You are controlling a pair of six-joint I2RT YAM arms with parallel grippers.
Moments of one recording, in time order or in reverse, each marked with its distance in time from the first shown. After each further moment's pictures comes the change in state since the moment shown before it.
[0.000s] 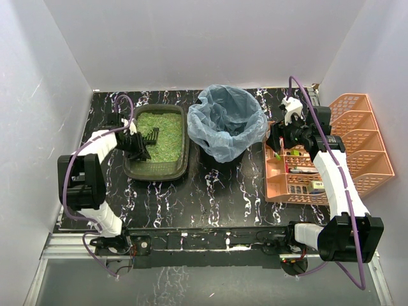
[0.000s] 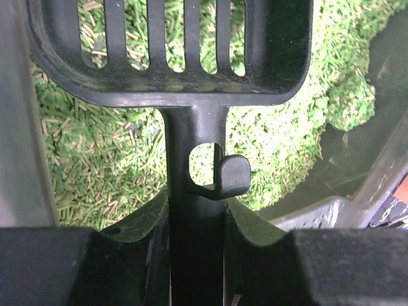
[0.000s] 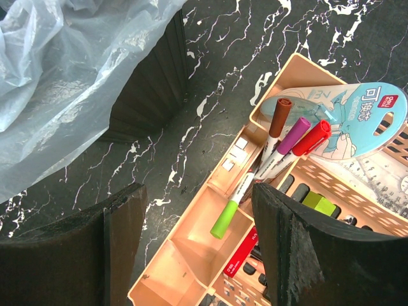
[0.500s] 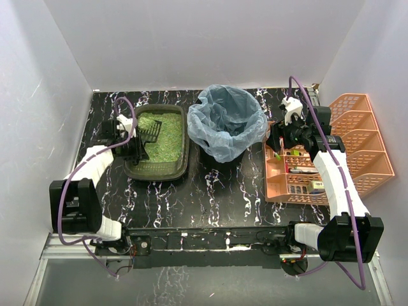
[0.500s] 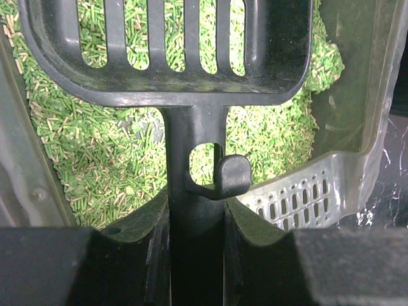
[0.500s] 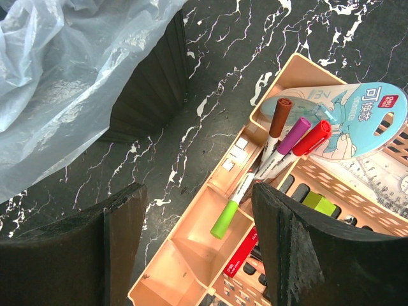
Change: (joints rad) left arm 0.000 -0.256 -0.194 0.165 0.030 0.179; right arm 0.000 0.000 0.000 0.000 0.000 0.000
